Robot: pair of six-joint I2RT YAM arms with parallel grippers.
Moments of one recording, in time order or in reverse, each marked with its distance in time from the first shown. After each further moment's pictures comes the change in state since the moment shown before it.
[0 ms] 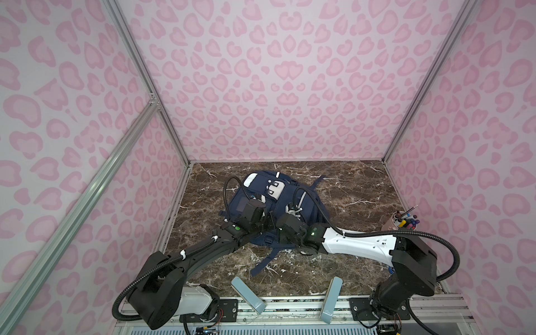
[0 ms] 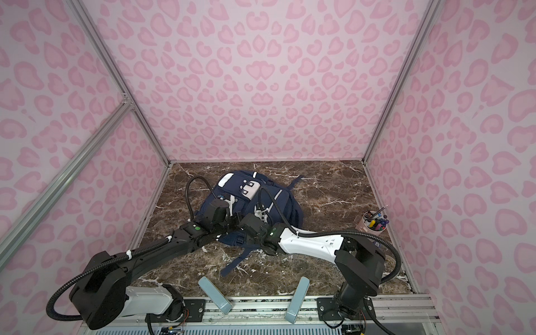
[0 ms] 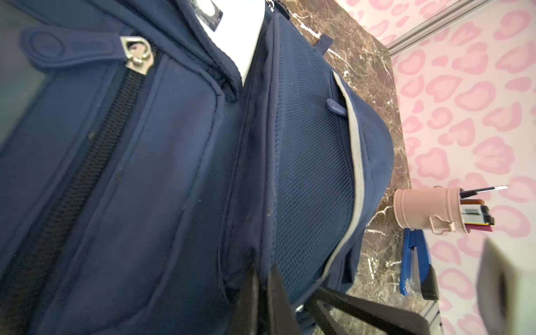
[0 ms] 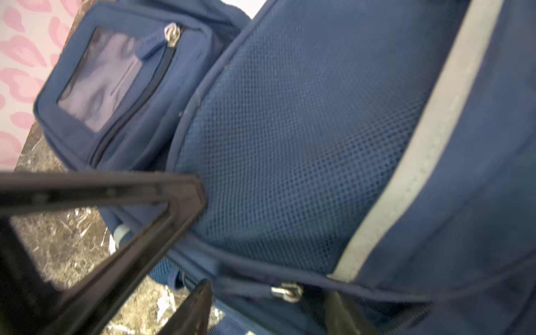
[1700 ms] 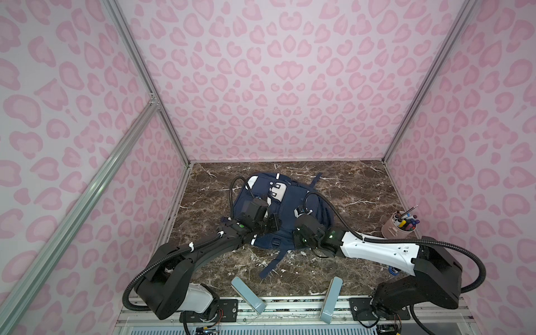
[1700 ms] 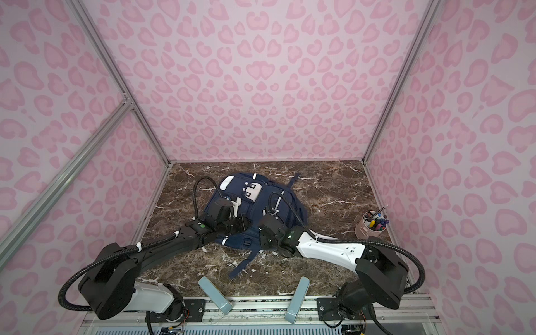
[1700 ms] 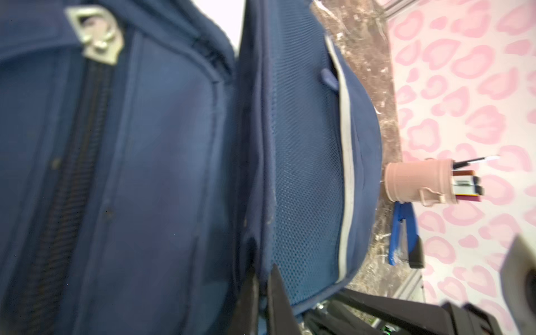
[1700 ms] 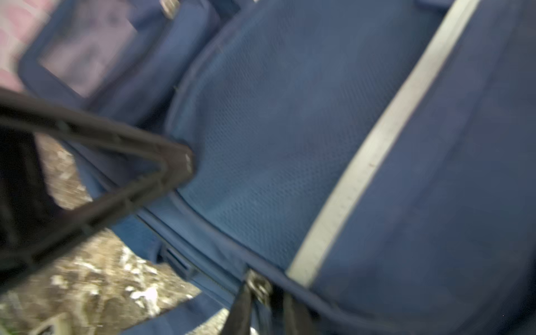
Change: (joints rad) left arm 0.003 0.097 0.019 0.020 0.096 0.016; right arm -0.053 -0.170 -0.211 0.024 -0.114 -0.212
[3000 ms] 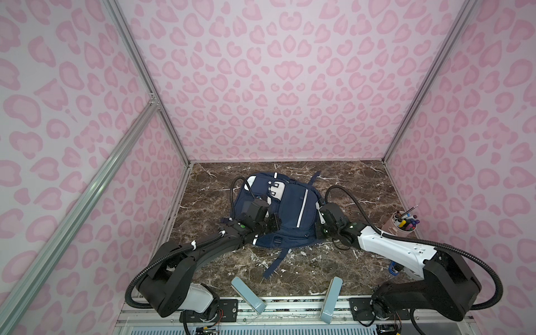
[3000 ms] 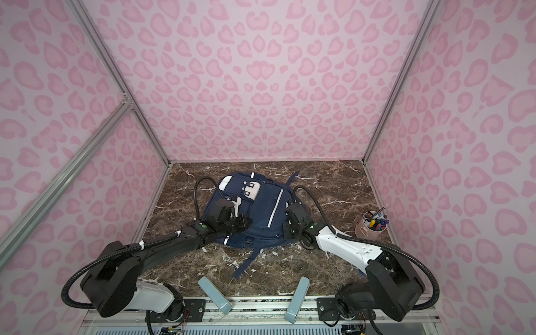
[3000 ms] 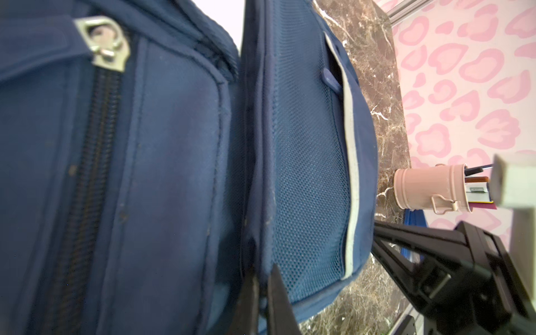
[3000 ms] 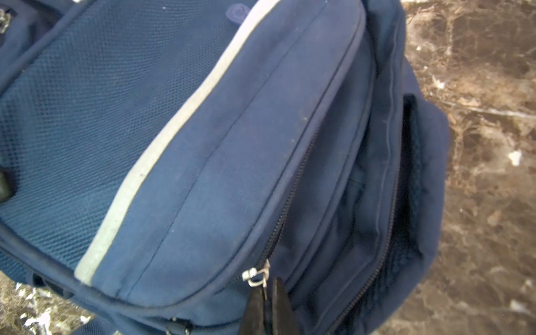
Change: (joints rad) left arm 0.006 0.021 -0.005 0.049 -0.037 0.029; right arm -0.382 -0.112 -0.117 0.020 -0.146 -0.255
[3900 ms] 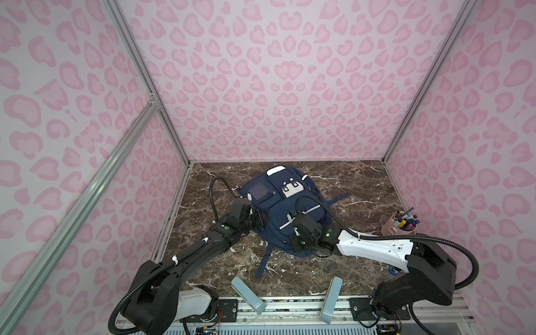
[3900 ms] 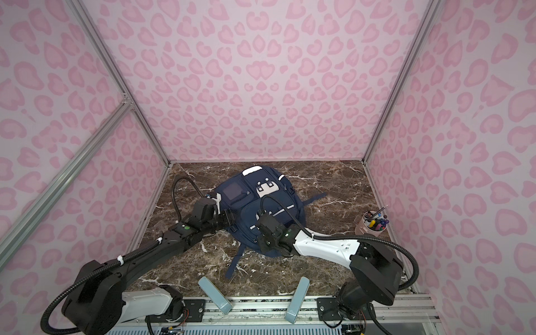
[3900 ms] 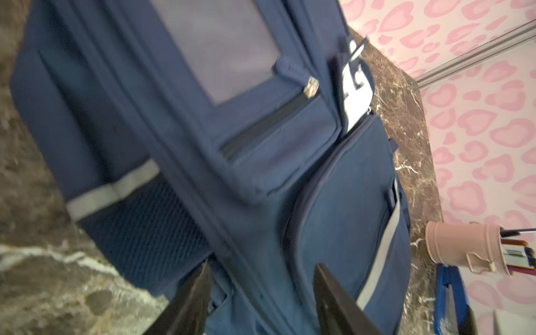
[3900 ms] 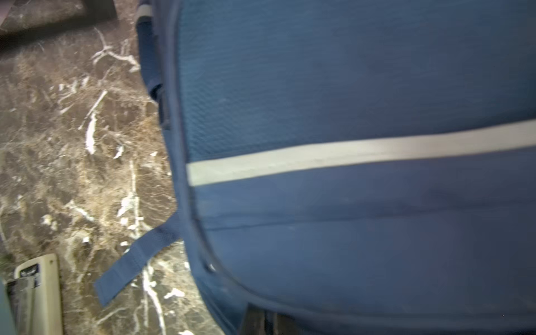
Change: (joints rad) left arm 0.124 -0.213 -0.137 -0.072 -0.063 -0.007; right arm 0.371 0.154 0.148 -0.017 0.004 0.093
